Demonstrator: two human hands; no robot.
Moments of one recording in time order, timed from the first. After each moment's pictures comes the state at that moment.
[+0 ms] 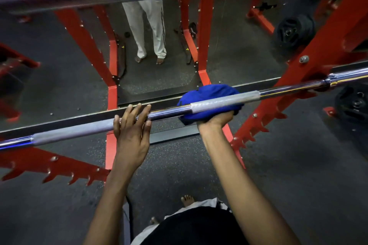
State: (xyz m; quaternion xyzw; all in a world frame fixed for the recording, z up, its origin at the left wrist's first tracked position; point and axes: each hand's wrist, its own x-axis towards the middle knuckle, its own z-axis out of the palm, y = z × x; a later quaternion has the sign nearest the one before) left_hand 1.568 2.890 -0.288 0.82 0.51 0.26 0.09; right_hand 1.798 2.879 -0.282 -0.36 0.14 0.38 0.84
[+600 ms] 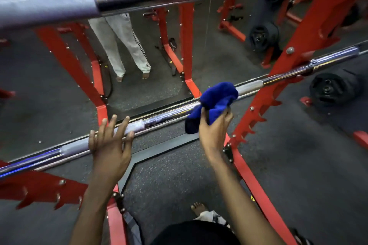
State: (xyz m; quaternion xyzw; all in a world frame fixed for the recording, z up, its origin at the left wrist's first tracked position) left_hand 1.440 2.930 -0.284 0.84 0.50 0.21 0.02; right_hand 1.691 2.836 -0.287 -0.81 -0.18 0.09 0.56
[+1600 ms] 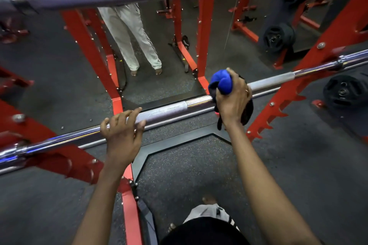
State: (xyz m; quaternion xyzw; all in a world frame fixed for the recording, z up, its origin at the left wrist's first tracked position) left_hand 1.346 2.955 -0.294 0.83 0.49 0.26 -0.05; right_hand 1.672 2.891 -0.275 -0.82 -0.36 -0.13 0.43
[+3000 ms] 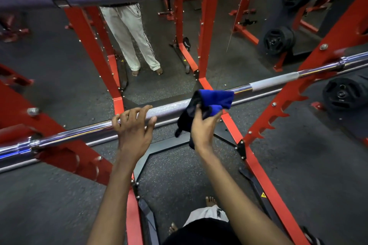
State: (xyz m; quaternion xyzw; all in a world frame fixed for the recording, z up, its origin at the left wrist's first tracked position) left_hand 1.345 2.953 -0.295 0.84 0.49 0.25 -0.01; right_hand 1.520 2.879 -0.298 -0.74 -0.10 0.24 0.61
